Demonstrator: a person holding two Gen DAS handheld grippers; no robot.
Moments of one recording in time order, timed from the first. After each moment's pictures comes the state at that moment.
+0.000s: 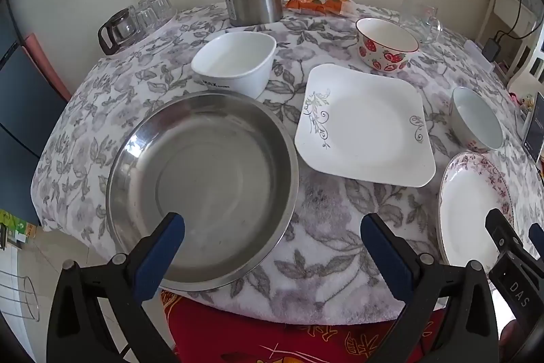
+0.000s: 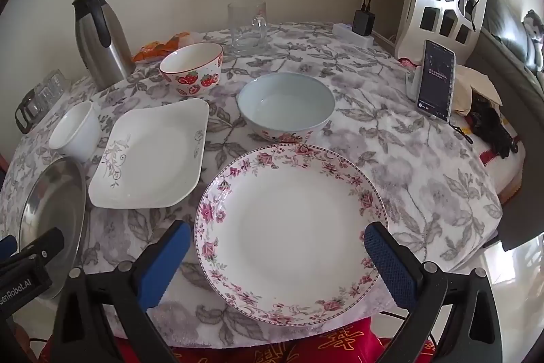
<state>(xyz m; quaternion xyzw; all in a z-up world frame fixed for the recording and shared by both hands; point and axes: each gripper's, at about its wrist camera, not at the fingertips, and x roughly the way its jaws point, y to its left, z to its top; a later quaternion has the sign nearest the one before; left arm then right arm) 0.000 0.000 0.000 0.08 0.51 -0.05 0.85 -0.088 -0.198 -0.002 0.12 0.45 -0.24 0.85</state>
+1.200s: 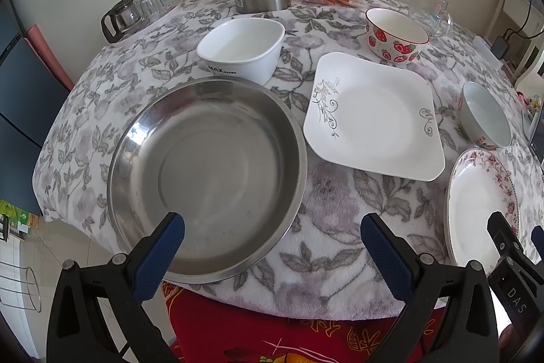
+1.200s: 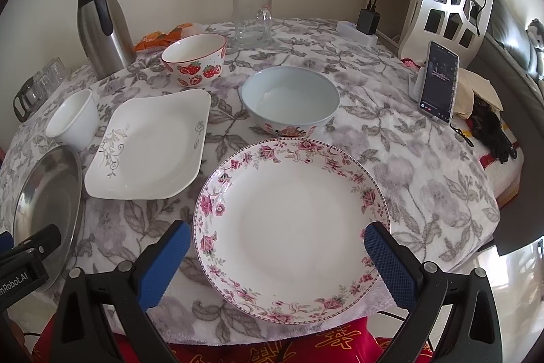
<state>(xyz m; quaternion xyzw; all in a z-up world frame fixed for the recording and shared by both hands) 0.003 0.004 -0.008 0.08 0.53 -0.04 0.84 -0.084 -0.194 -0.006 0.11 0.46 -0.24 0.85</state>
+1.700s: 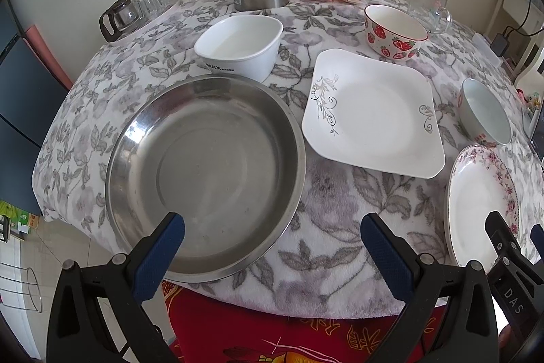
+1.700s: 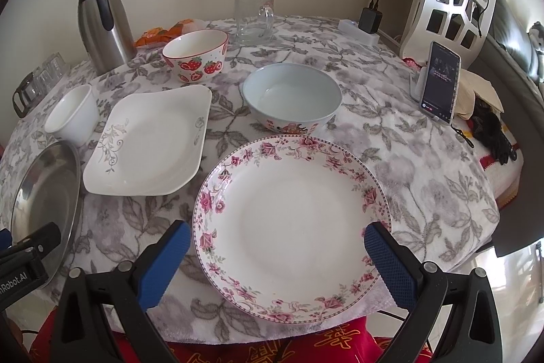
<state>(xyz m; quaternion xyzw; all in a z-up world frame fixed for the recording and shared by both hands) 0.003 0.003 -0.009 0.08 0.54 -0.04 0.84 -0.083 -0.193 -0.009 0.10 0.47 -0.23 0.85</state>
